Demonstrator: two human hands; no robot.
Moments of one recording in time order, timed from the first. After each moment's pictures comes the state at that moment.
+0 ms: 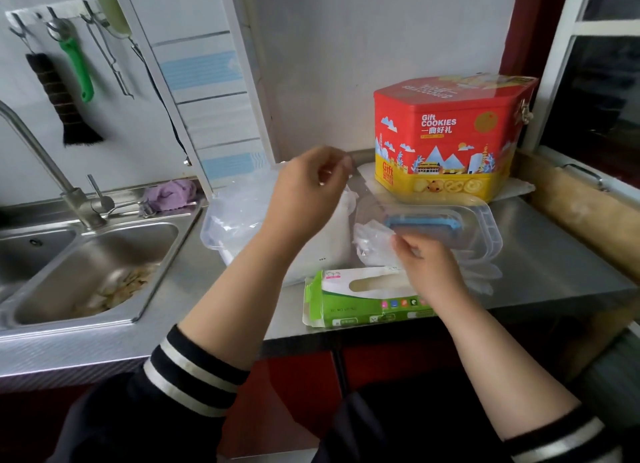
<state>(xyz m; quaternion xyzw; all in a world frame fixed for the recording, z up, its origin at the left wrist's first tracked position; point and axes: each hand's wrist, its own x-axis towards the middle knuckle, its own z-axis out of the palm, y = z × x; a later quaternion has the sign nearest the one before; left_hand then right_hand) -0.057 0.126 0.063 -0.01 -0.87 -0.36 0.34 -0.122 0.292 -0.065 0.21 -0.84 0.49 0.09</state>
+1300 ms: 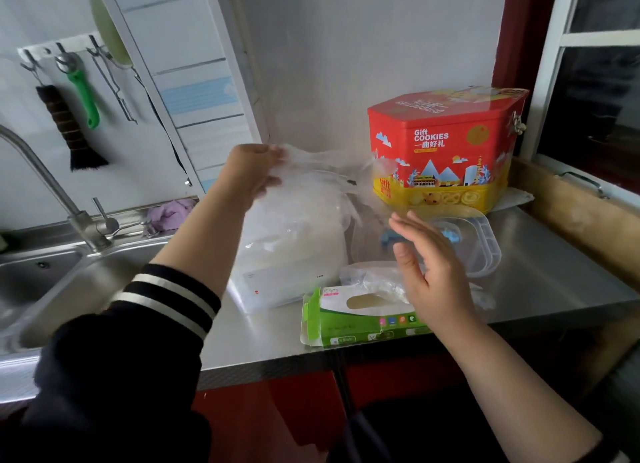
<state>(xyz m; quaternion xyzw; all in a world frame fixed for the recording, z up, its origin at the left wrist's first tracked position) -0.100 0.055 0.103 0.21 -0.81 -0.50 0.24 -0.110 0.302 -0.051 0.36 -0.72 0.52 0.30</state>
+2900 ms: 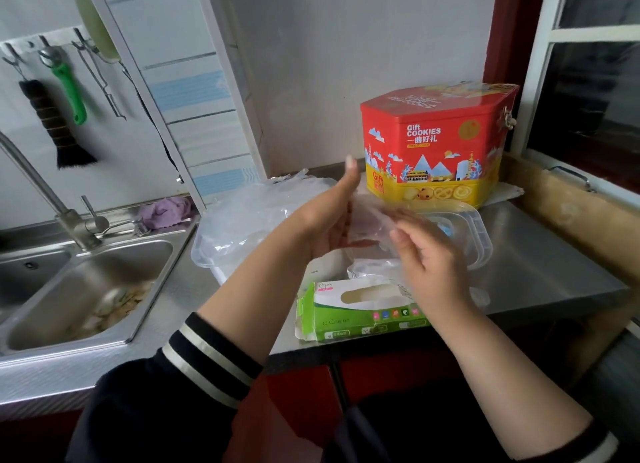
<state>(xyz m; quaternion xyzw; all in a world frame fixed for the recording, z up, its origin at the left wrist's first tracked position) -0.081 0.154 0.063 0.08 -0.74 -0.66 -0.09 -0.105 0.302 -0.038 0.34 -0.70 0.51 0.35</state>
